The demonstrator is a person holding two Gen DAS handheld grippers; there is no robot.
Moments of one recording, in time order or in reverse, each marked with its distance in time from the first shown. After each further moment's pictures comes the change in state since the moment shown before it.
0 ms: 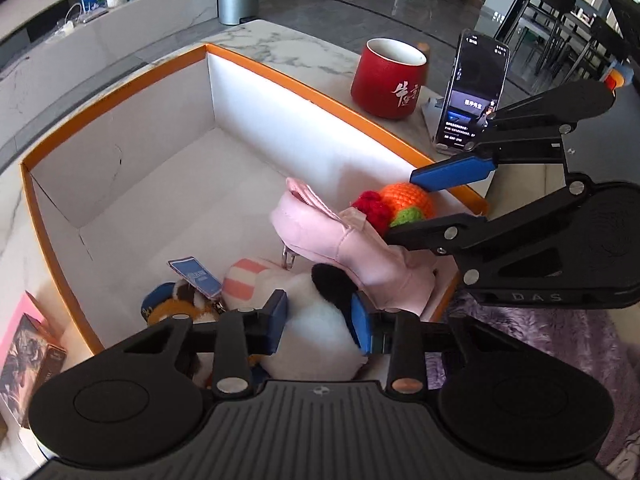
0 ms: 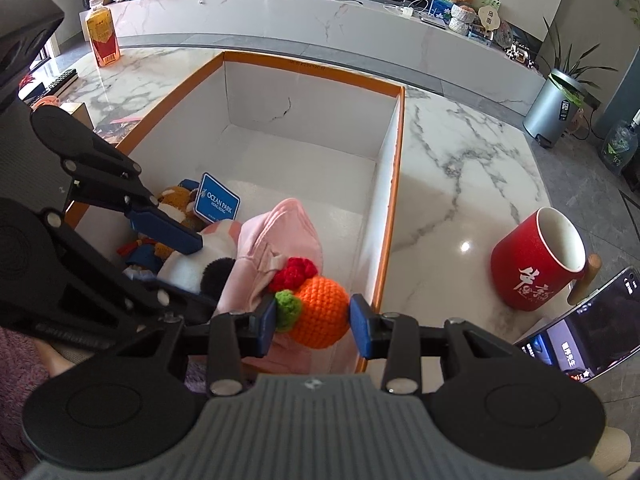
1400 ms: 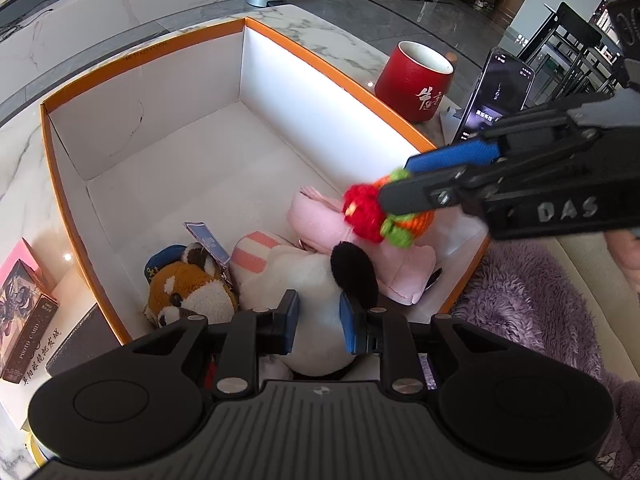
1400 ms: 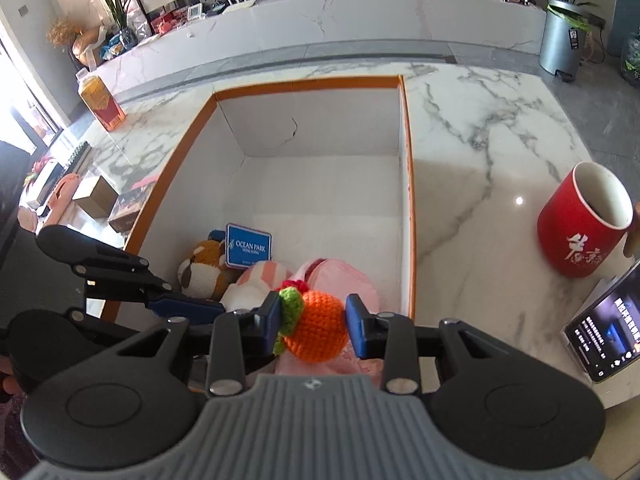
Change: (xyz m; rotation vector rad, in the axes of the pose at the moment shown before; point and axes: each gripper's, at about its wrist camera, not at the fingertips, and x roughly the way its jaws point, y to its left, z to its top) left arm -0.003 0.016 -0.007 -0.131 0.022 -0.027; right arm 0.000 -0.026 0.023 0.247 -0.005 0.179
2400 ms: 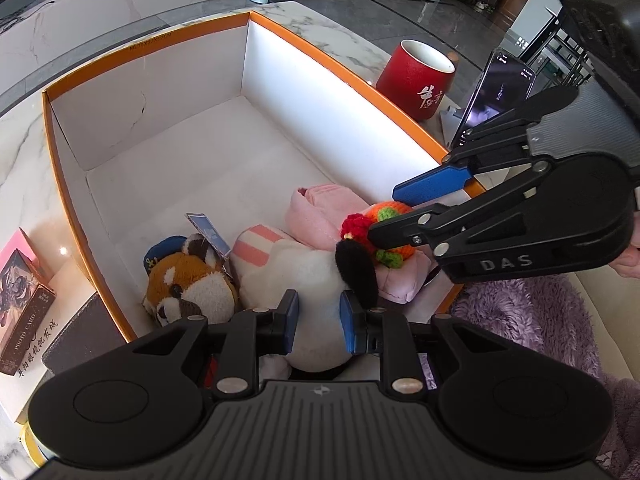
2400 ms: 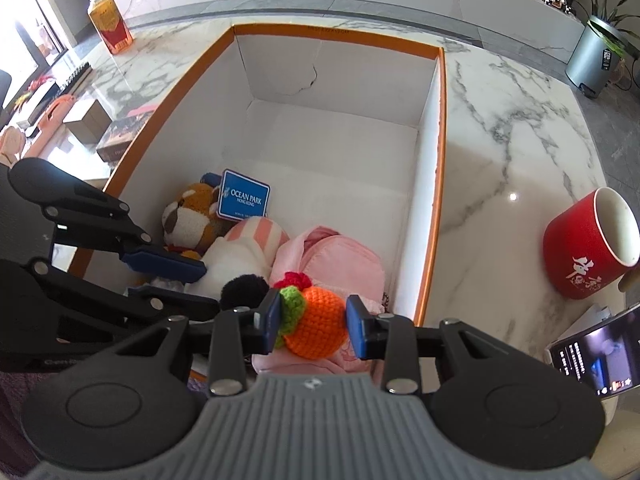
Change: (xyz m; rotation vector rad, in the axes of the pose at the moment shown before) left arm 0.000 0.003 -0.004 -0.014 0.007 -0.014; right arm 0.037 0.015 0.003 -0.192 0.202 -0.060
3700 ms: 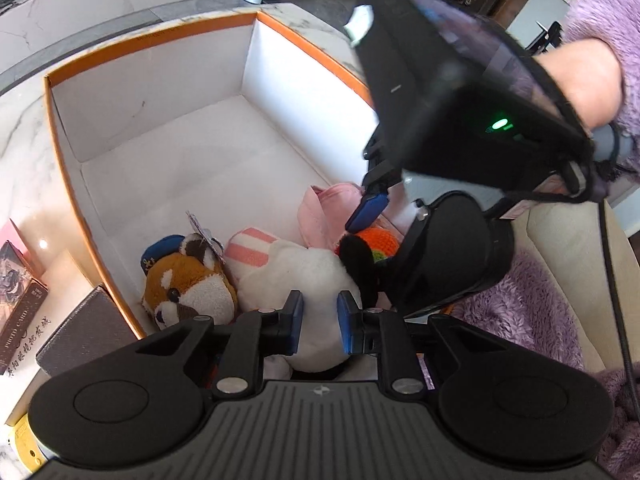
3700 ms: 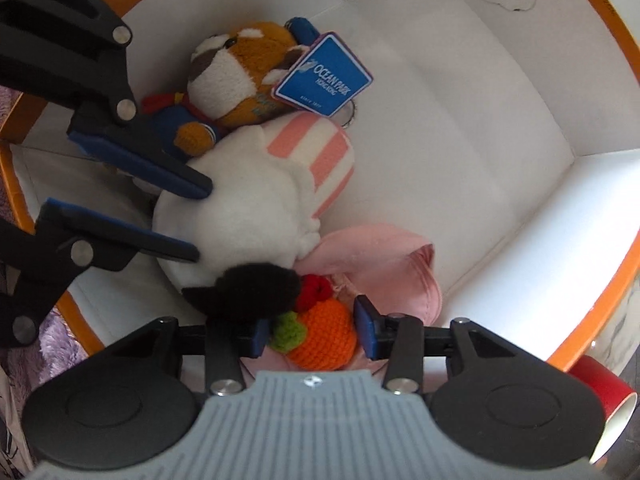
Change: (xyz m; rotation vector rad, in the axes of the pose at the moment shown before) left arm -0.009 0.023 -0.006 -0.035 -0.020 -0.075; right arm 0.080 0.036 0.035 -0.585 0.458 0.056
